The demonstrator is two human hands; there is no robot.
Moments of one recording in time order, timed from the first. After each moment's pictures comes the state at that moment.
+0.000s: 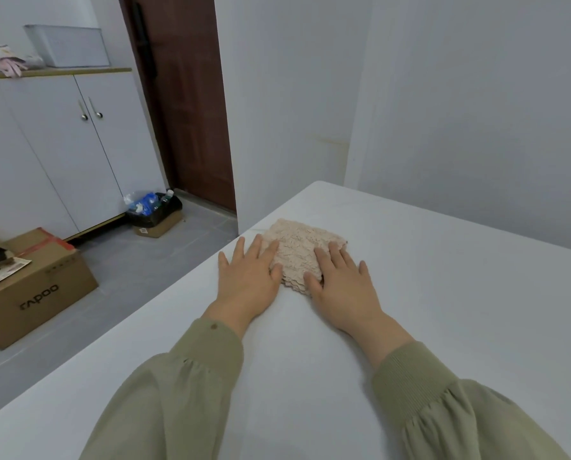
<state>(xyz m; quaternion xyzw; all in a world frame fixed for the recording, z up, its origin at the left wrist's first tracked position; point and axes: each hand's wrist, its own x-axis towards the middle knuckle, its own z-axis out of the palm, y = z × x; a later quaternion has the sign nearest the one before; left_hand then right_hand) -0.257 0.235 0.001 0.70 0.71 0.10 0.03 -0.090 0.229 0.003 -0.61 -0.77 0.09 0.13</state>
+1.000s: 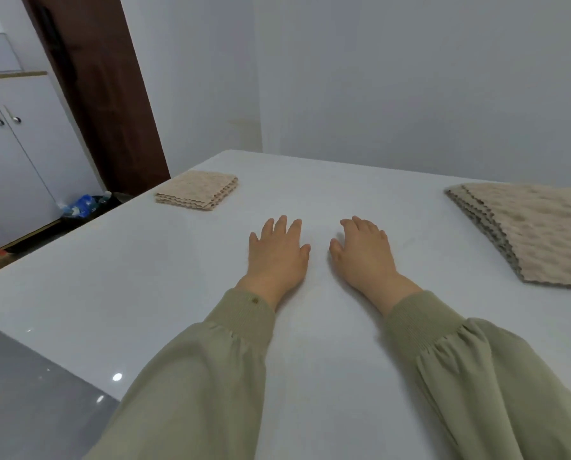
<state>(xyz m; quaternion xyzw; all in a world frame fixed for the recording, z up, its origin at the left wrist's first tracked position) -0.033 0.035 0.014 0.78 0.61 0.11 0.04 0.112 0.020 0.009 -0.72 -0.67 0.01 0.19</state>
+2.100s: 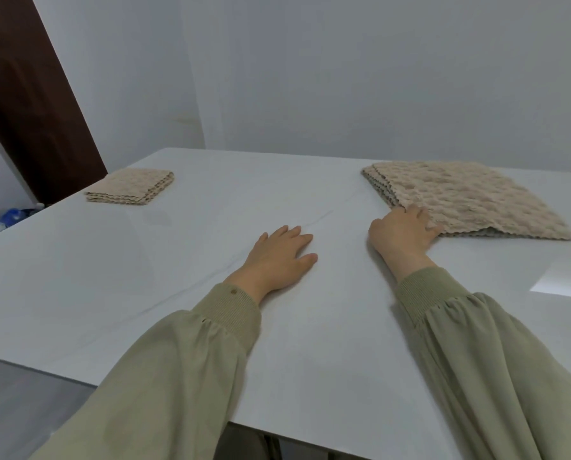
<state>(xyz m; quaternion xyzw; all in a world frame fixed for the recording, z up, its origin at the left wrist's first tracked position) 0.048 -0.028 0.006 0.88 0.45 0.08 0.13 0.260 -0.043 0.012 -0.91 -0.40 -0.01 0.14</state>
